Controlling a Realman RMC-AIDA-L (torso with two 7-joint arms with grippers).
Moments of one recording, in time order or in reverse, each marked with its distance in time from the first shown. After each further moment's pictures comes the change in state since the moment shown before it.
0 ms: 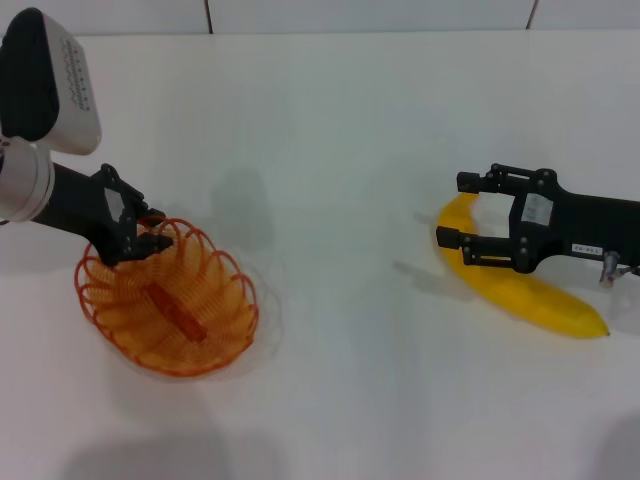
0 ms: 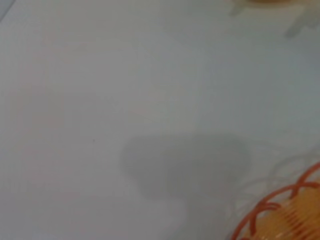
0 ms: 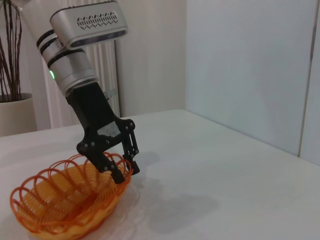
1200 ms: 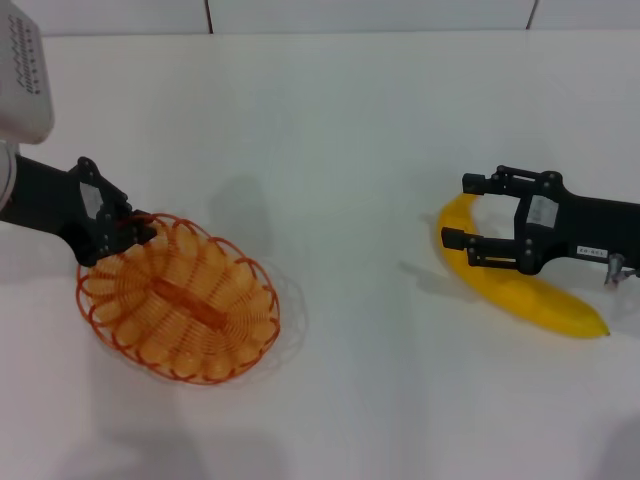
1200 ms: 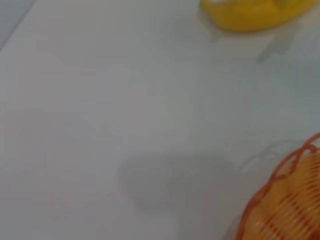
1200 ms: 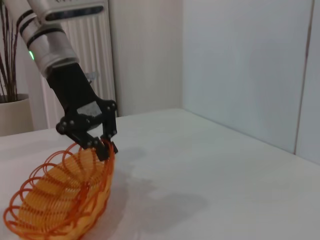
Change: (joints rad) left arm 0.088 0.007 -0.011 0.212 -0.062 0.172 -0.034; right arm -0.011 -0.002 0.007 0.000 0.001 0.000 0.000
